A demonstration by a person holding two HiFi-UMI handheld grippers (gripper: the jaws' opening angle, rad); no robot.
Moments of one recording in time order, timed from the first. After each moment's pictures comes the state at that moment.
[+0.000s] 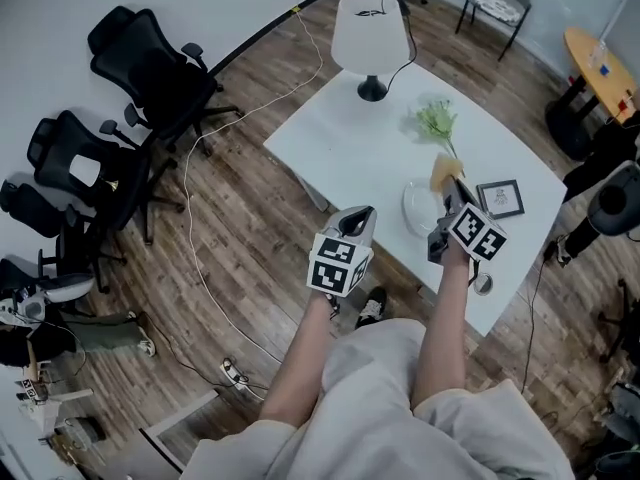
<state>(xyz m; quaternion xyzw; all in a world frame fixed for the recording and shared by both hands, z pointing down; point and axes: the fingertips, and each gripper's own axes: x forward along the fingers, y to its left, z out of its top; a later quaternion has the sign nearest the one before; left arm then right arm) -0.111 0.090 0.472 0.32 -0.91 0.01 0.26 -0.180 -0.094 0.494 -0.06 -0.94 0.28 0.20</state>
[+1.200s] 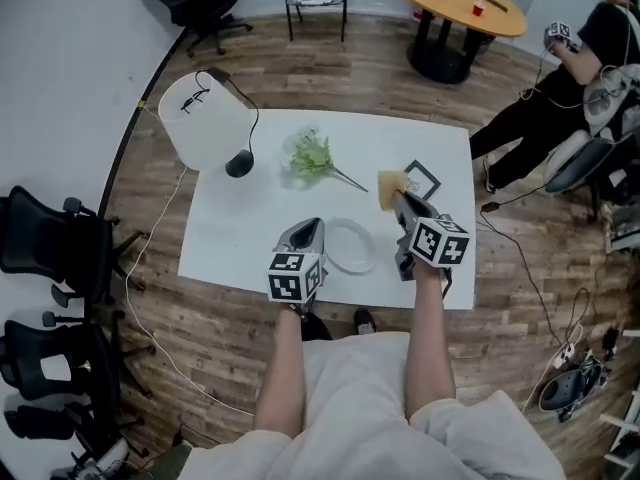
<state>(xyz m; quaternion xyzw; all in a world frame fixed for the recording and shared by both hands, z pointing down) -0.224 -0.017 0.494 0.49 -0.83 0.02 0.27 -0.166 -0.191 0.491 0.07 -0.94 0.28 0.18</state>
